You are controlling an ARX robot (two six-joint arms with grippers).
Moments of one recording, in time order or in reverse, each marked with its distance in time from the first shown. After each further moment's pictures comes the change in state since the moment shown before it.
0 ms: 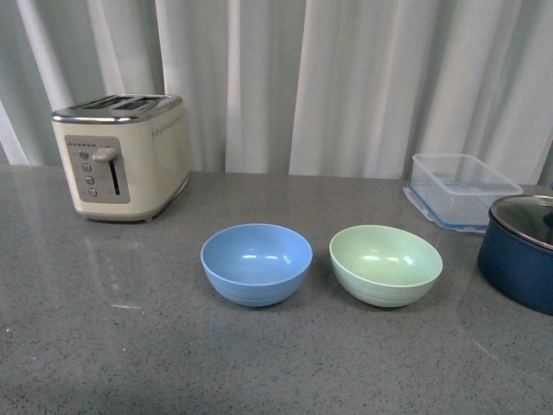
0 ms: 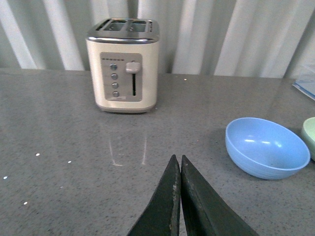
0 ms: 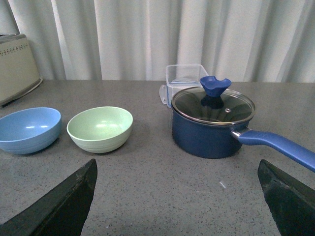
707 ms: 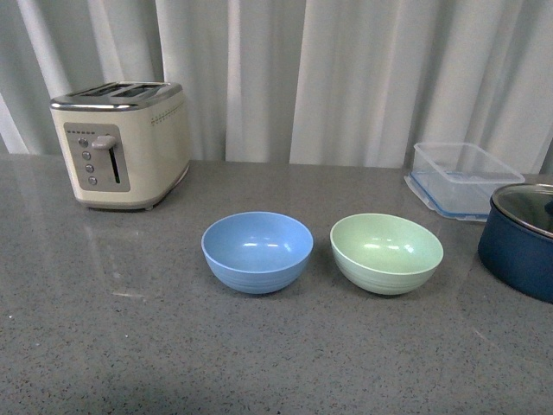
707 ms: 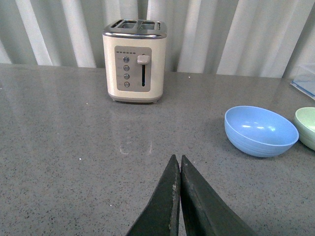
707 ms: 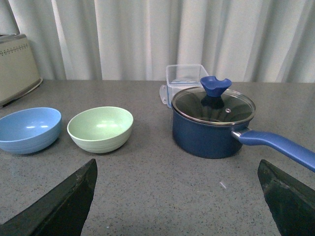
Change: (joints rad) left arm 0.008 -0.467 -0.166 -0.282 0.003 0.000; right arm 0.000 0.000 0.000 0.000 0.000 0.000
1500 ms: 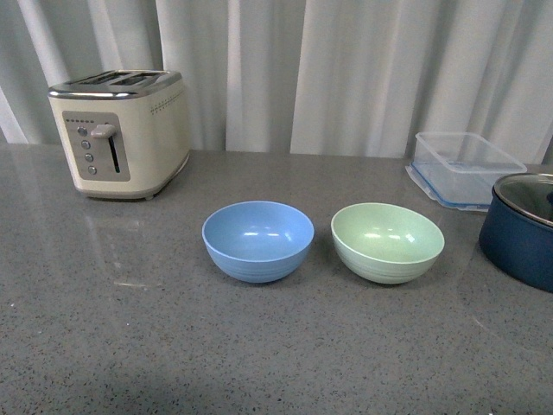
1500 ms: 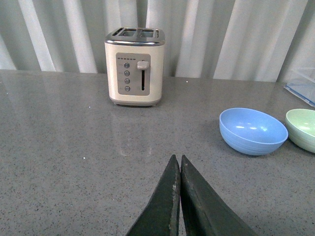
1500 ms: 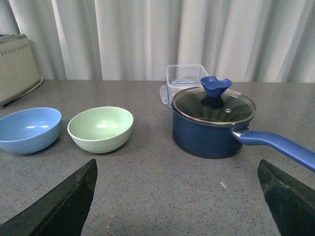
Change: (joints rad) left arm 0.000 -0.368 0.000 -0.353 0.000 0.000; right arm 0.000 0.000 0.000 0.000 0.000 0.000
